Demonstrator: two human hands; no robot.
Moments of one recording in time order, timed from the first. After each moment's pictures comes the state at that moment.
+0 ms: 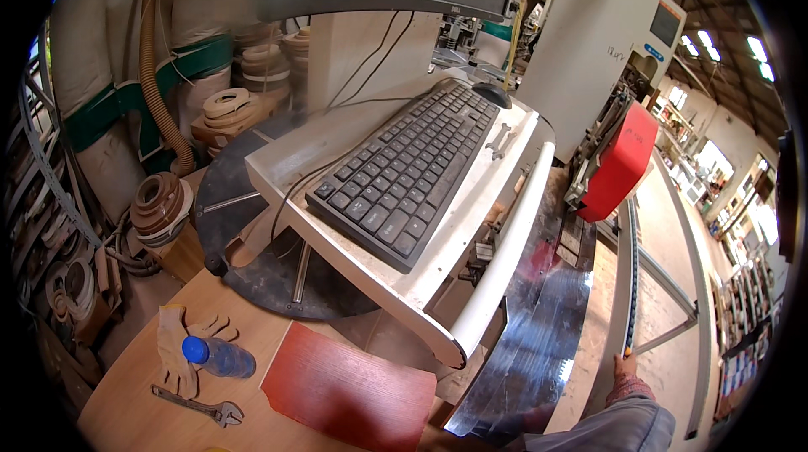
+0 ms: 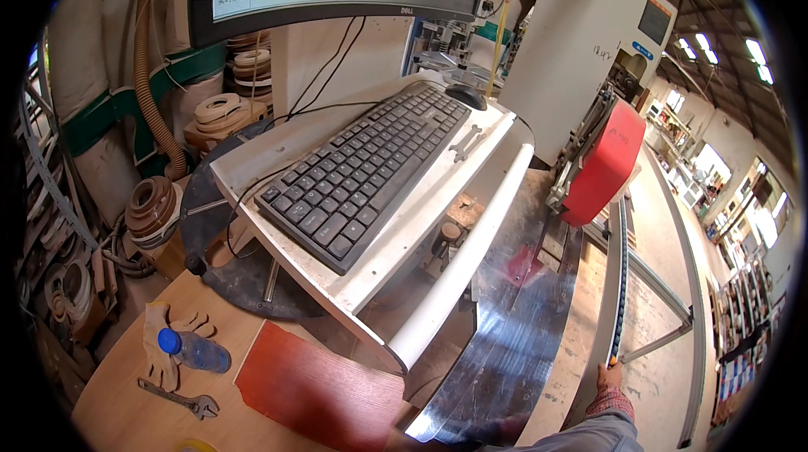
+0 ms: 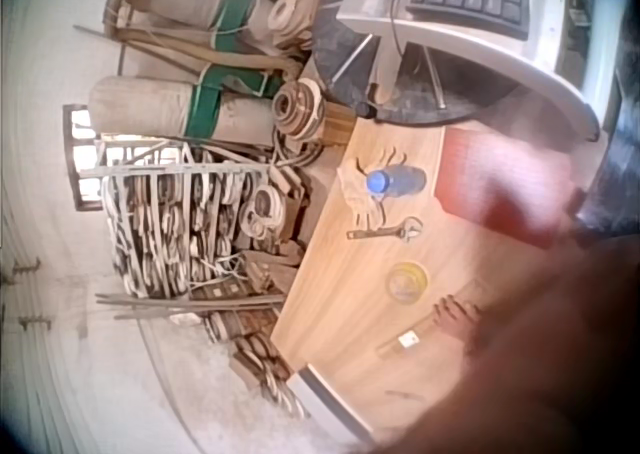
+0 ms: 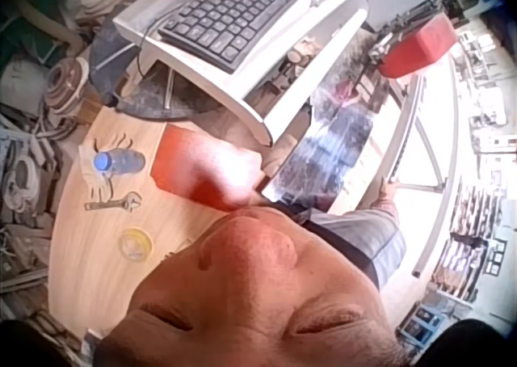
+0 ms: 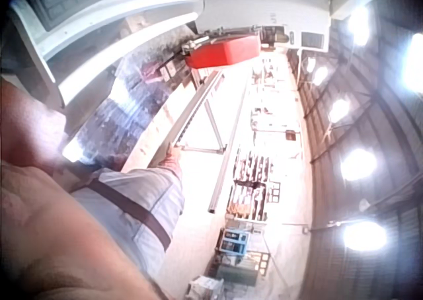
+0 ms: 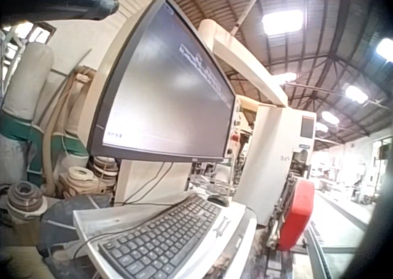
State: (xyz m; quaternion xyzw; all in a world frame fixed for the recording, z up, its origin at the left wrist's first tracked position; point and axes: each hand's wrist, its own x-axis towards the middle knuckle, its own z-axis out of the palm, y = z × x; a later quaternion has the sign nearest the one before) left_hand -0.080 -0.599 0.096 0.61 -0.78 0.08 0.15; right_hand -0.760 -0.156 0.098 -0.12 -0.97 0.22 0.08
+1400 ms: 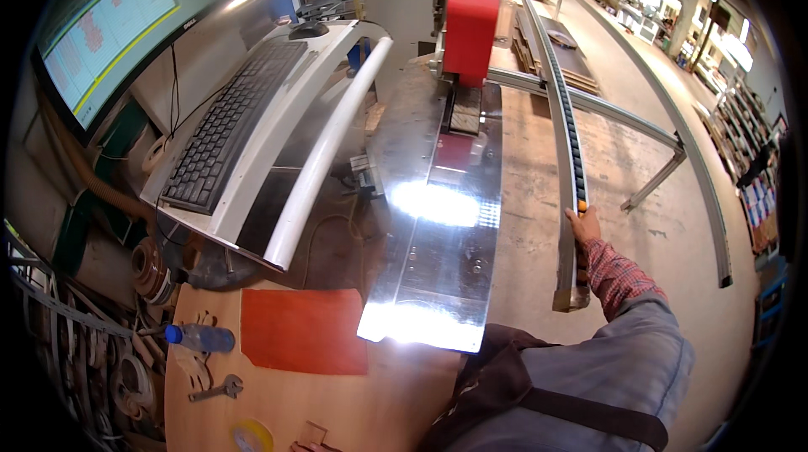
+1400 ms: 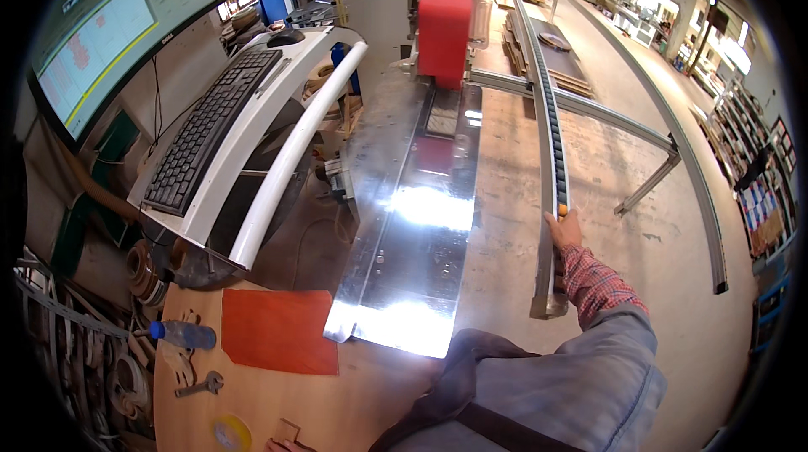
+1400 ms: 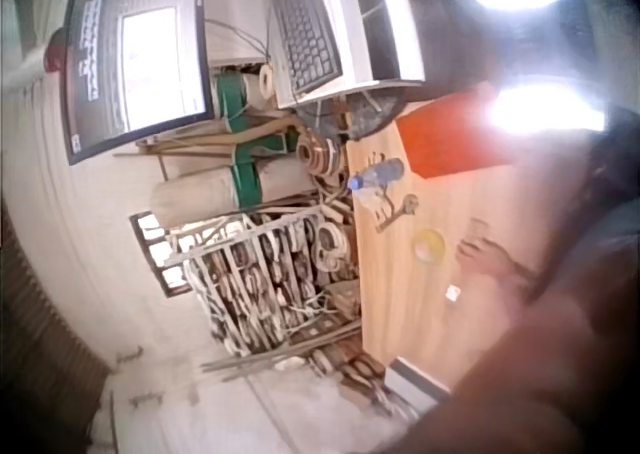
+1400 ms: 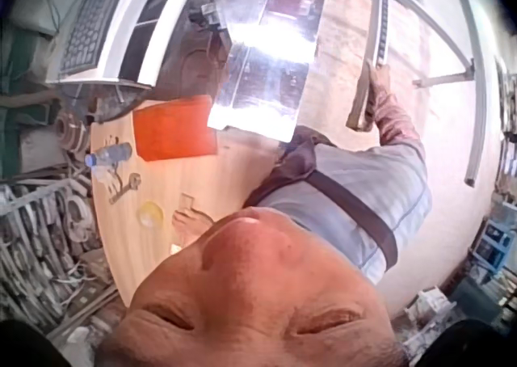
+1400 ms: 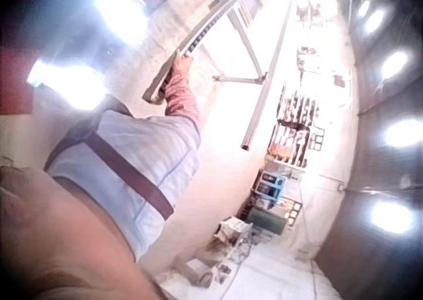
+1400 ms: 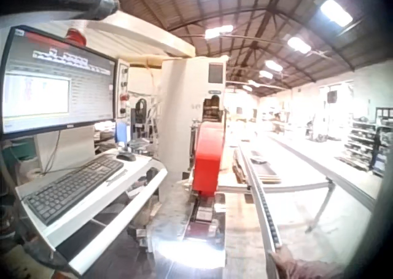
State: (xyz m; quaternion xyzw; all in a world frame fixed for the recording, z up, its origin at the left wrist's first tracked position) left_hand -0.114 -0.570 0.129 0.53 -0.82 0.17 0.14; right_hand -0.733 -0.197 0.127 -0.12 -0.94 0.30 0.06
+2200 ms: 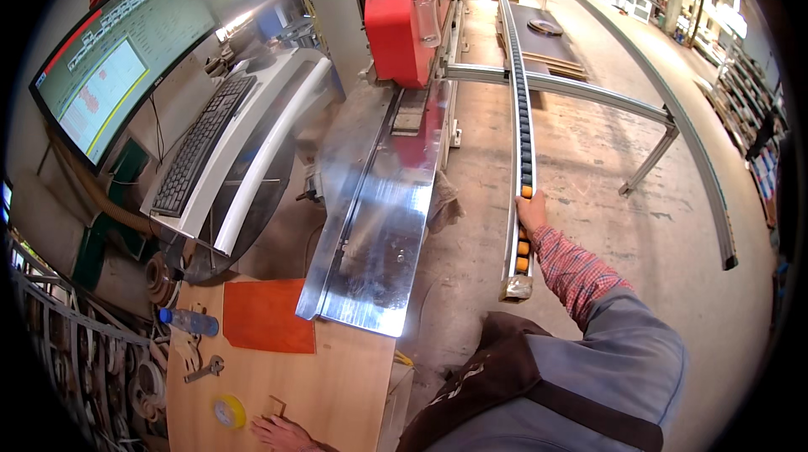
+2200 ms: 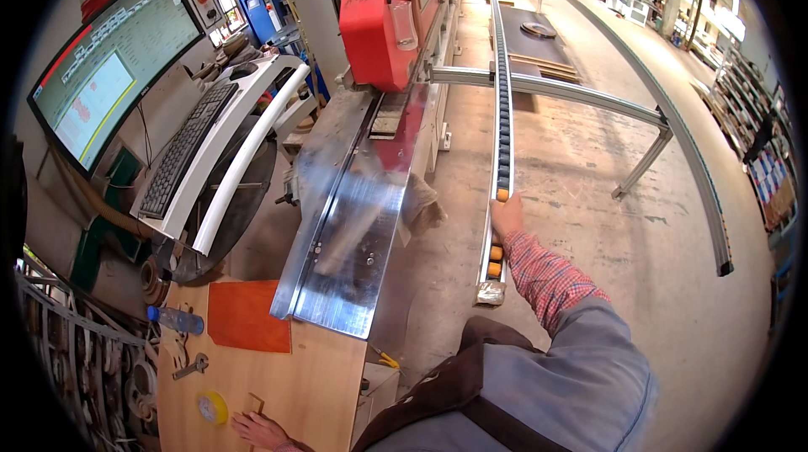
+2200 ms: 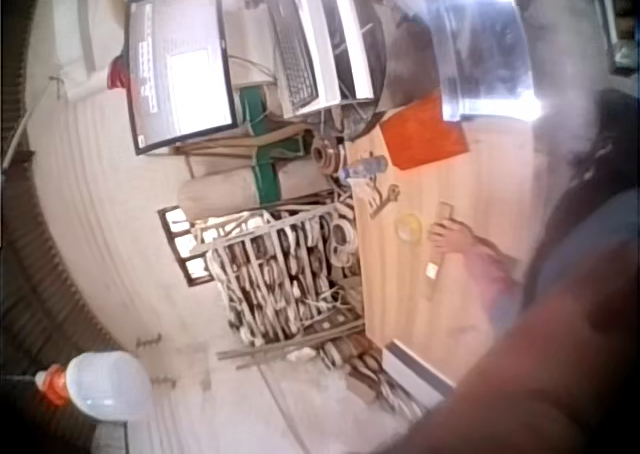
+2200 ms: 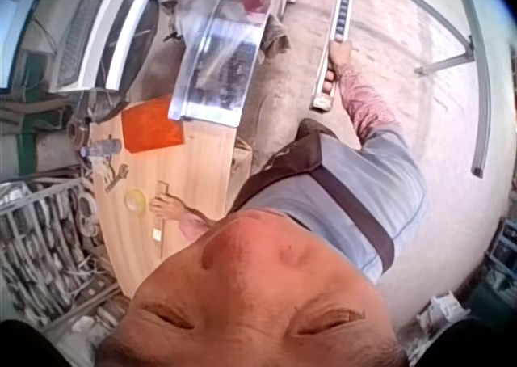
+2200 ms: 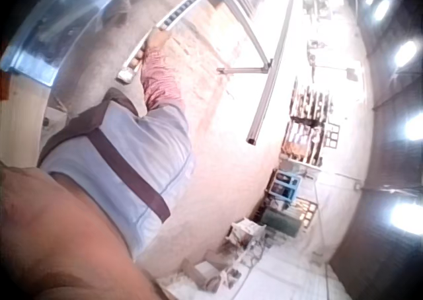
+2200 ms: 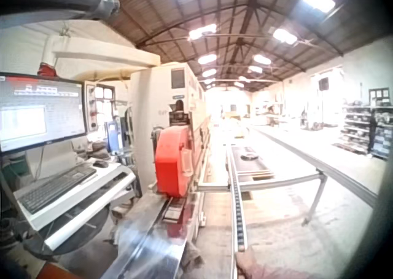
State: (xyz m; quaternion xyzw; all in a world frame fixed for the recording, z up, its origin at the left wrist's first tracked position) left_hand -0.099 -0.566 0.074 0.66 -0.71 0.19 0.14; right_hand -0.747 -0.187 0.095 -0.07 -0.86 0.51 0.09
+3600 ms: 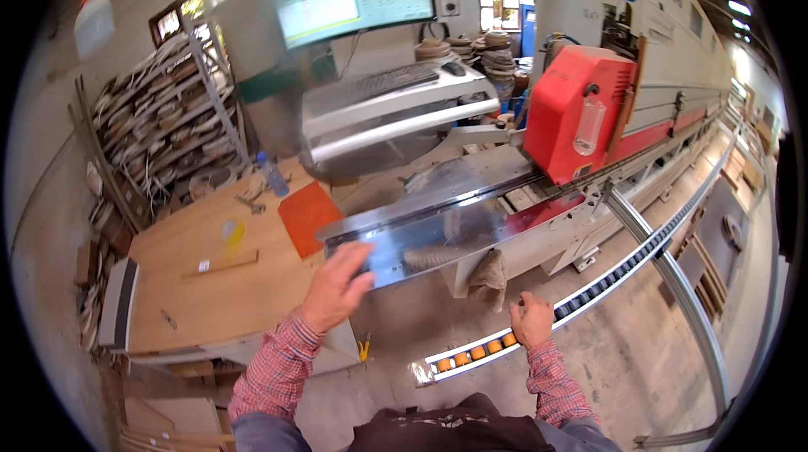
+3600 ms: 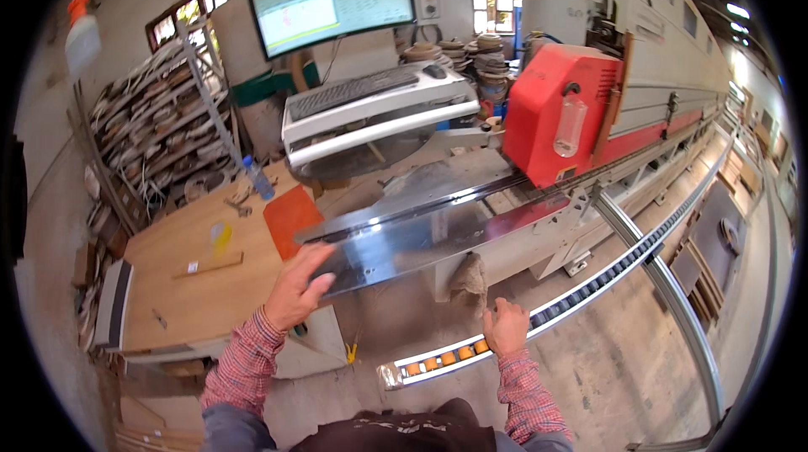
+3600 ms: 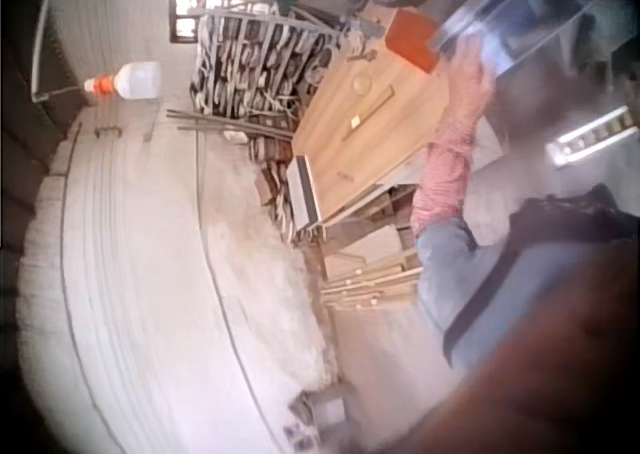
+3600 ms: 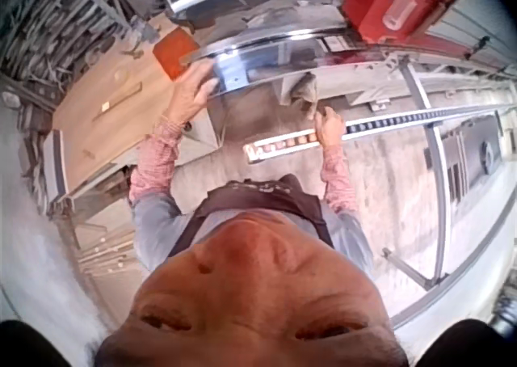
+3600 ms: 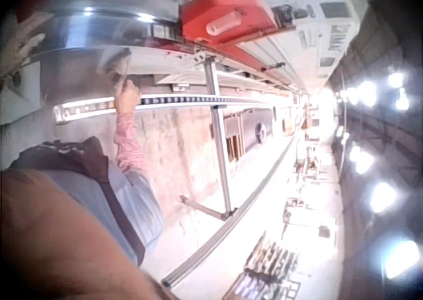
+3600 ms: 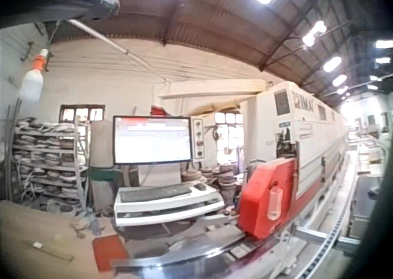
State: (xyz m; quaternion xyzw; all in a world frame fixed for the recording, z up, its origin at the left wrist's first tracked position) left_hand -0.471 -0.319 0.319 0.30 -0.88 -0.15 0.35; right_hand -0.845 -0.179 0.149 0.55 -0.78 0.31 0.04
